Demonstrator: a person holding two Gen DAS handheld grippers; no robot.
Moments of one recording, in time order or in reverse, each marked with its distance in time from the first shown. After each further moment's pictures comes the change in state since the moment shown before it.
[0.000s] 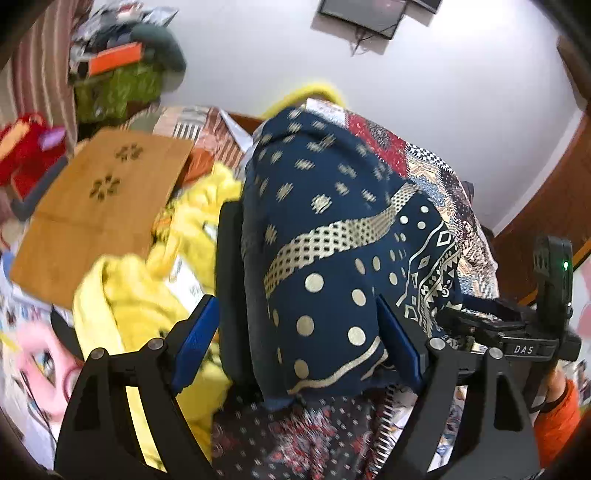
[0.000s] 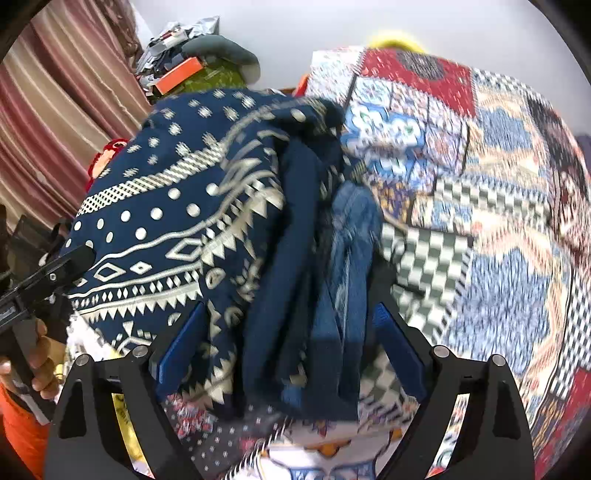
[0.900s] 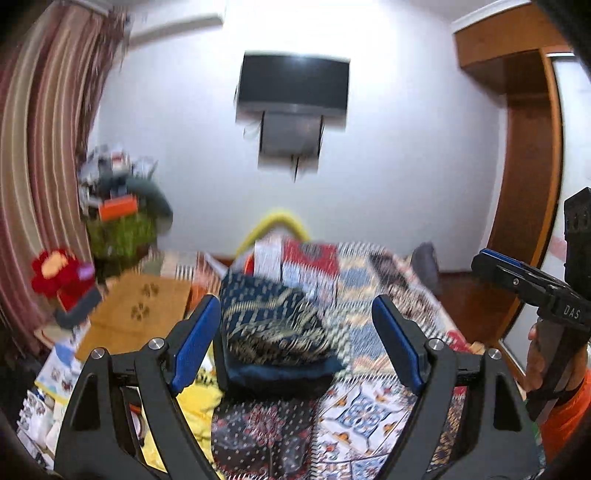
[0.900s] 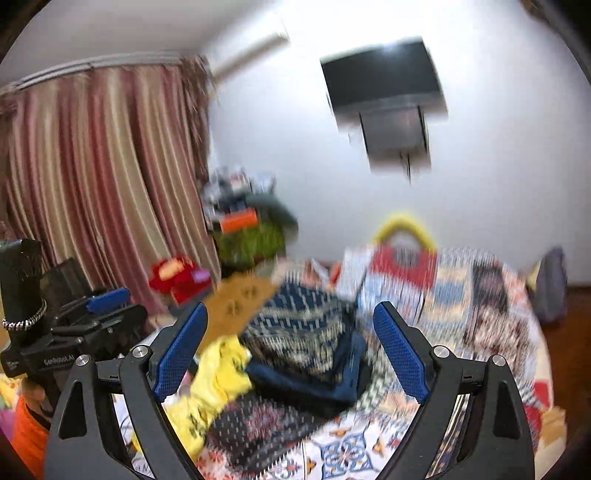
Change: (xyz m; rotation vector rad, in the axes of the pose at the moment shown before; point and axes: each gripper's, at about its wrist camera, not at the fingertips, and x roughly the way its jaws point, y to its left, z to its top) left arm -0.300 -0.148 -0.098 0.275 -0.546 0.012; right arm -0.315 0.106 -0.120 -0.205 -0.712 0.011
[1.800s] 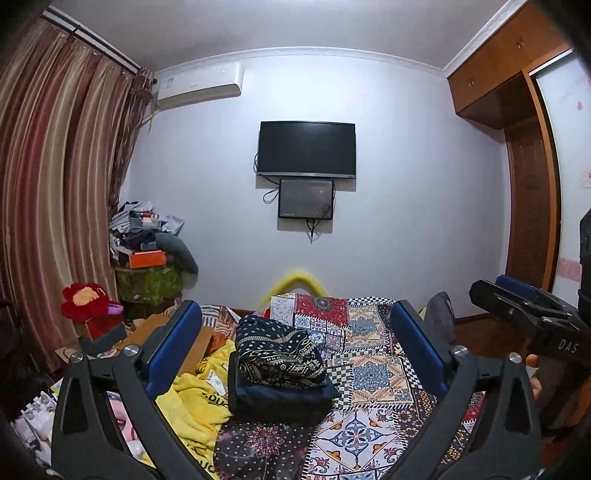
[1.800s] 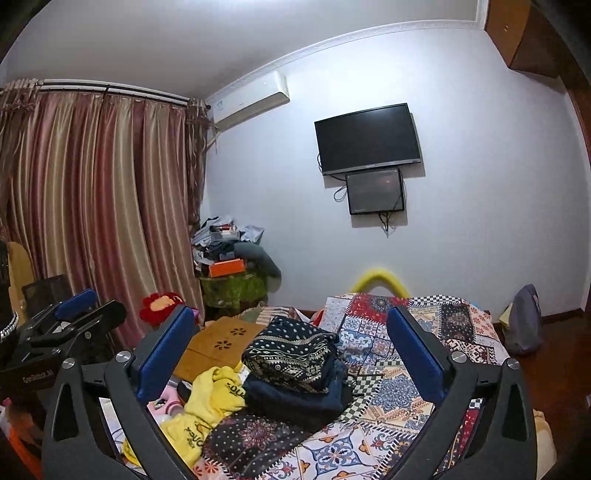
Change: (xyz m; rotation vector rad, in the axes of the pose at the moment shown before) left arm -0.085 -0.046 -0.037 0.001 -0.225 0.103; right arm -0.075 0.037 -0.033 -0.043 -0.187 -0.101
